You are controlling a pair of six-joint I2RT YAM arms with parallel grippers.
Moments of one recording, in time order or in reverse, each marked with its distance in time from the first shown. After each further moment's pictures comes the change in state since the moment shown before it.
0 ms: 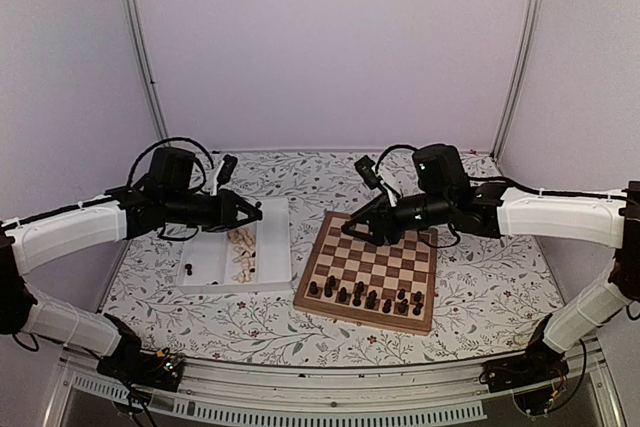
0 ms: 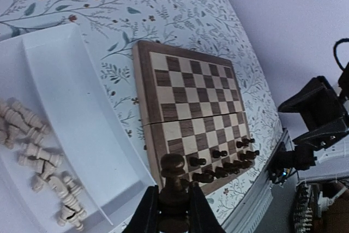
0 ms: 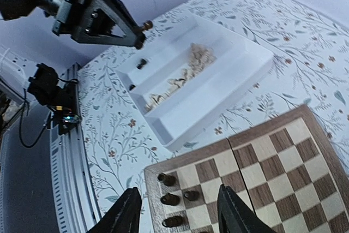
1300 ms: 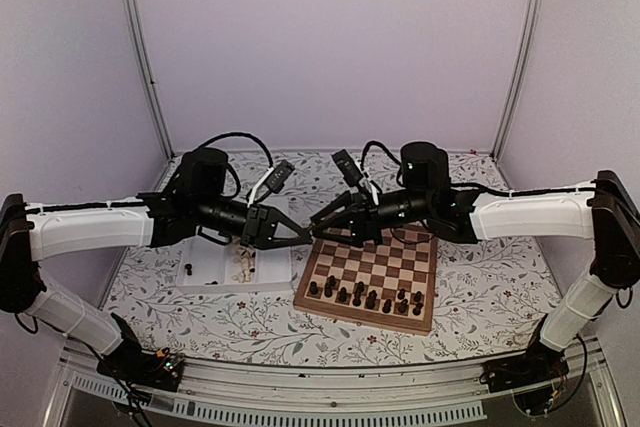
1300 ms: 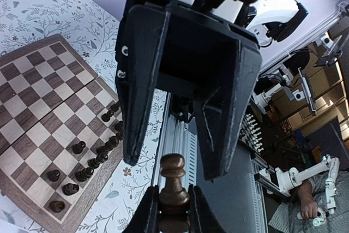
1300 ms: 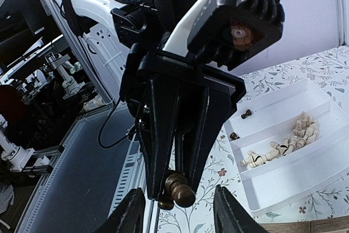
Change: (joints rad) left arm -0.232 0.136 0.029 0.369 0.487 0.070; right arm 0.050 0.142 0.019 0.486 -0.451 0.095
